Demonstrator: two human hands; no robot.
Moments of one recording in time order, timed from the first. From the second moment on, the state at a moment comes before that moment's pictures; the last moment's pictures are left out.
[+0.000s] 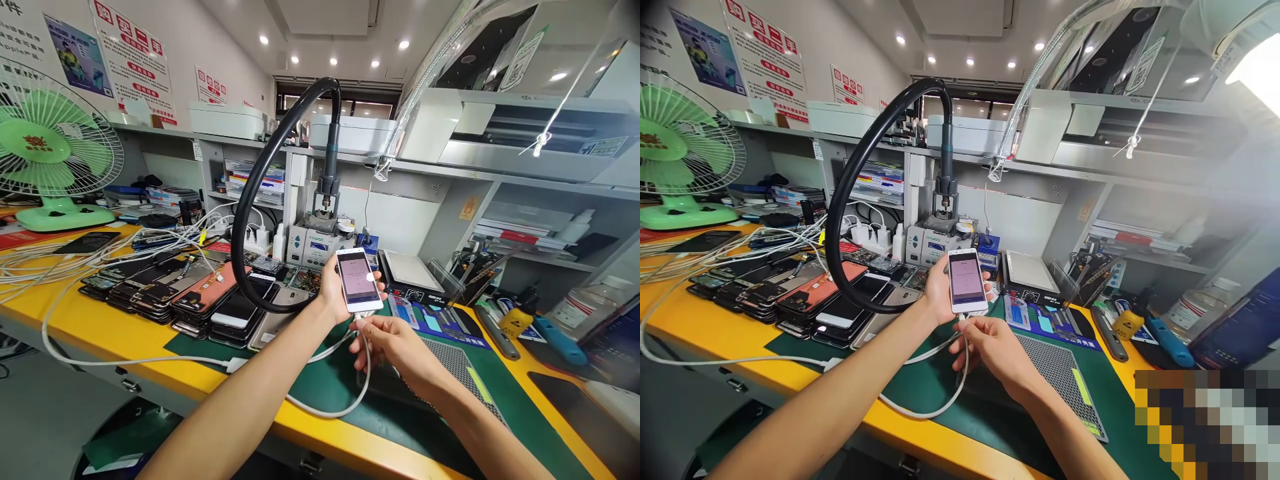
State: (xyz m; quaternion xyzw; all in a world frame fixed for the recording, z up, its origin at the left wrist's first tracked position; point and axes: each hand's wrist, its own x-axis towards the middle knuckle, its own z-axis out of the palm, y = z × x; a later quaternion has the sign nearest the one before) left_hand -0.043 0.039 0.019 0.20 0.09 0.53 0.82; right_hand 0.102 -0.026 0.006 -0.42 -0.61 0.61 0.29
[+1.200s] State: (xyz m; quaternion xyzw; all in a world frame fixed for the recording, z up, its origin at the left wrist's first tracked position) left_hand -0.028 0.044 0.004 0.25 0.18 0.52 0.80; right_hand 0.091 -0.031 -0.007 -0.41 -0.60 0.59 0.36
